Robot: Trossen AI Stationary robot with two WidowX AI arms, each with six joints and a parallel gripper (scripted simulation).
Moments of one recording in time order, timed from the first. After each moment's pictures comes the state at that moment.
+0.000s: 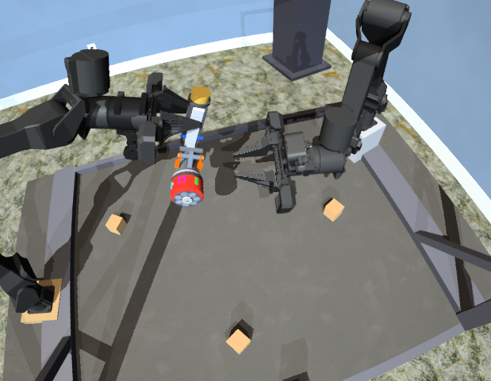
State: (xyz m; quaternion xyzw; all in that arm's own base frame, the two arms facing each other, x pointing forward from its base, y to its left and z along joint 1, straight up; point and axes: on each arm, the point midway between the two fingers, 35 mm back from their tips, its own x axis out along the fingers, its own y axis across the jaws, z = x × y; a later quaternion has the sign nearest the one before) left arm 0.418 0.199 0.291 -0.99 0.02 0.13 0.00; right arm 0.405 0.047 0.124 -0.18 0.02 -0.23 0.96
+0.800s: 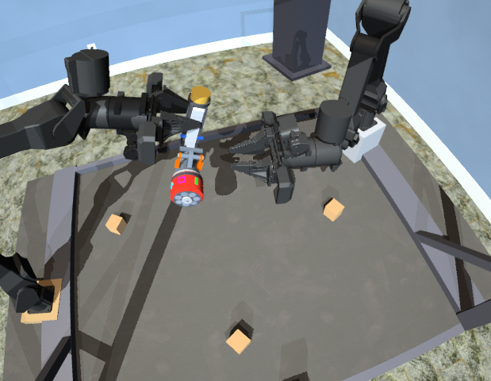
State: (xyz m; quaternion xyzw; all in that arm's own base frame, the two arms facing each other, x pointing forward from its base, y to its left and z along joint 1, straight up) left arm 0.418 0.199 0.291 -0.99 0.02 0.13 0.00; right arm 0.403 0.032 0.129 -0.02 -0.01 -0.23 0.97
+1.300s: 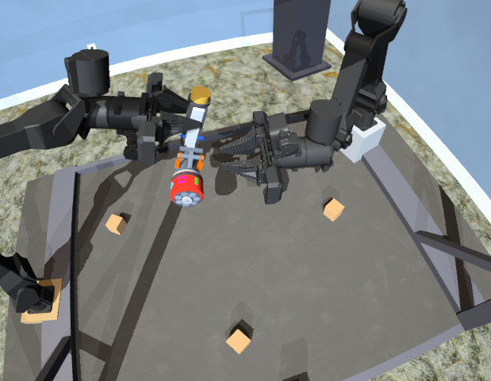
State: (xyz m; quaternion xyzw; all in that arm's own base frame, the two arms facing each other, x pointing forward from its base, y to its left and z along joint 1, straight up) left arm 0.418 0.199 0.291 -0.99 0.02 0.13 0.00; right arm 0.421 0.024 0.133 -0.02 -0.02 -0.23 0.97
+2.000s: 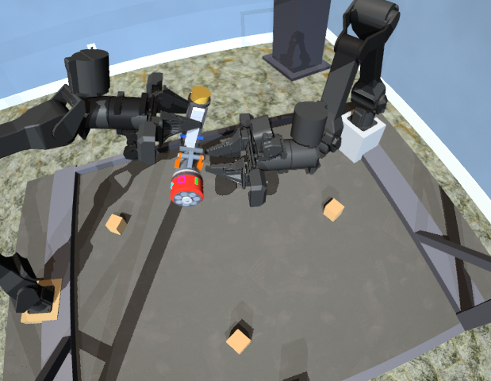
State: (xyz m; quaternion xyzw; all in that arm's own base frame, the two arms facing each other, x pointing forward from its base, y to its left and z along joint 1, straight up) left arm 0.418 0.199 0.291 -0.99 0.02 0.13 0.00; right arm 0.446 0.012 0.132 -0.02 -0.02 -0.23 0.97
